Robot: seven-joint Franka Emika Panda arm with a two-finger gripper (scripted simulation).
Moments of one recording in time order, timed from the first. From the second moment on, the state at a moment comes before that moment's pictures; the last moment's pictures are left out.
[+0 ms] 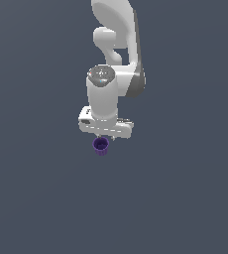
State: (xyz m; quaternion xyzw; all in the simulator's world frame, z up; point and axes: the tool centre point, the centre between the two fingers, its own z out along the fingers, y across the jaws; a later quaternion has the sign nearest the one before) arm -0.005 -0.033 0.152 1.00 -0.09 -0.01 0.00
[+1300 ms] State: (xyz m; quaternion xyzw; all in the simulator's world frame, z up) arm -0.007 -0.032 0.091 0.97 -0.24 0.00 0.00
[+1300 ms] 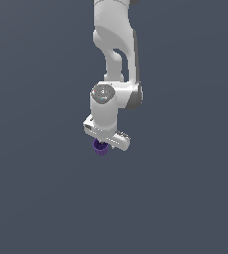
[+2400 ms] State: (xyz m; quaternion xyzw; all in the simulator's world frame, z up) arm -0.009 -0.032 0.071 0.97 -0.24 0.00 0.00
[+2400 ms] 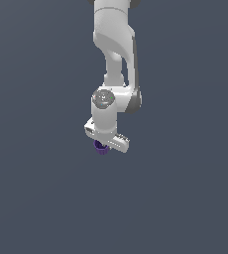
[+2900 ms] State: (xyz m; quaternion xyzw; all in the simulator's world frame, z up) arm -0.020 -0.035 0.106 0.97 -0.24 0.00 0.00
